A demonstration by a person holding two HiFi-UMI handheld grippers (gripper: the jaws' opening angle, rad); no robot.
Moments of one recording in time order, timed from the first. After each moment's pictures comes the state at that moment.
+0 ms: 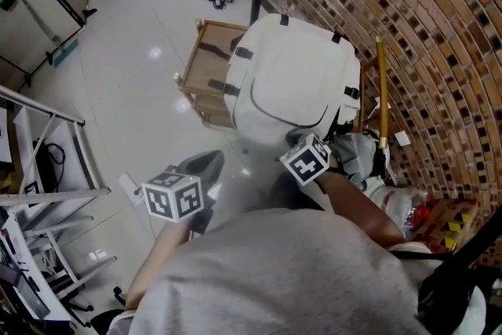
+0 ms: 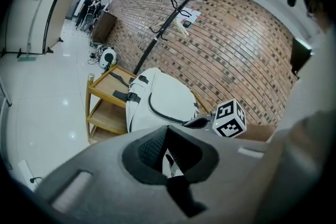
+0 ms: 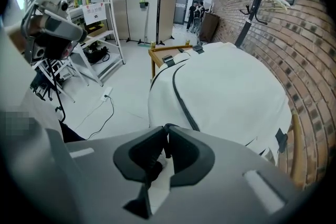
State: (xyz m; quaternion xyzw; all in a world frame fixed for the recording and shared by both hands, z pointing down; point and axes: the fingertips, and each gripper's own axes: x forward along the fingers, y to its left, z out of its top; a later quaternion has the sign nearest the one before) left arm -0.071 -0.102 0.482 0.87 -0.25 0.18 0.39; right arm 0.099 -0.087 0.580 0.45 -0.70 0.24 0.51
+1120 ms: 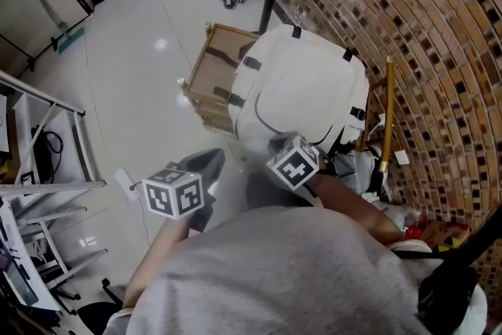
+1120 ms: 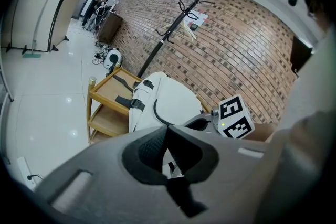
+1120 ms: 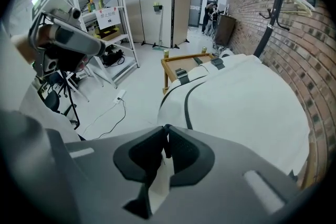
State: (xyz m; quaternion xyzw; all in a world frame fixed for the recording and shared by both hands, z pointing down) left arm -0.062 -0.140 0.484 0.86 -0.27 0.17 0.40; right arm 0.056 -0.133 0.568 0.37 -0.75 0.23 0.50
